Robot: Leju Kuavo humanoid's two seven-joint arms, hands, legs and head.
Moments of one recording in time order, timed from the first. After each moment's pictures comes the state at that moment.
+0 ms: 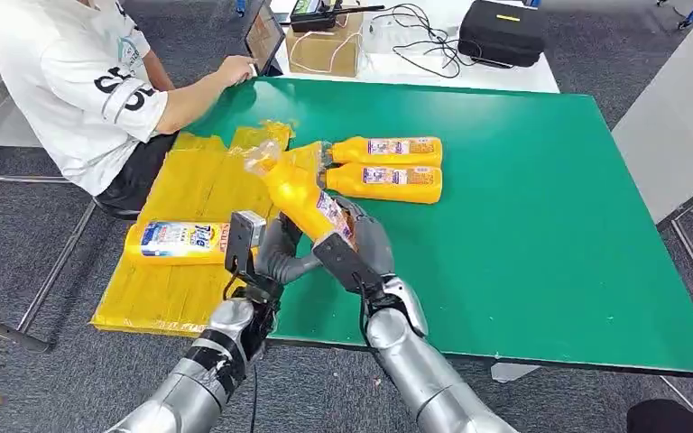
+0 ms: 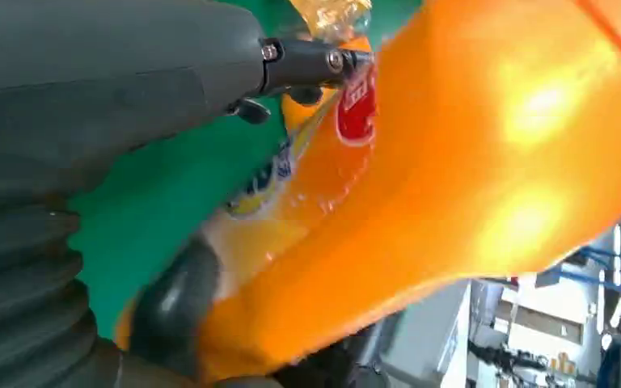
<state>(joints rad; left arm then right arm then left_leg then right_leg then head) -0.46 -0.28 -0.14 -0.76 0.08 -0.04 -0.50 -0.49 0.30 0.39 -0.80 0.43 -0.41 -0.31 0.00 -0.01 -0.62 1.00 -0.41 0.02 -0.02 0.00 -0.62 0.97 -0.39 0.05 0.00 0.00</state>
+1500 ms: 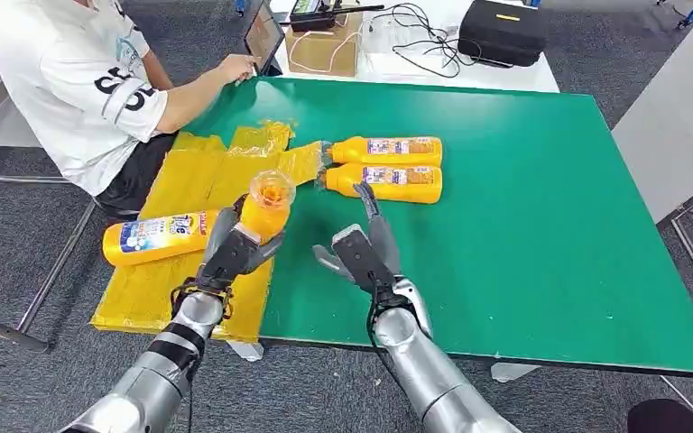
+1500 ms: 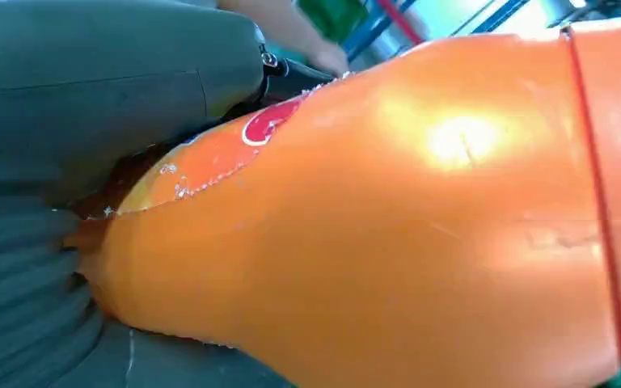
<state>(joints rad) -0.47 -0.12 -0.14 -0.80 -0.41 0.36 -0.58 -0.47 0.27 0.38 -0.84 0.30 -0.43 -0.37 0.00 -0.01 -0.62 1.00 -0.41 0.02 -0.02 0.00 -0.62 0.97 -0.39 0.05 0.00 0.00</state>
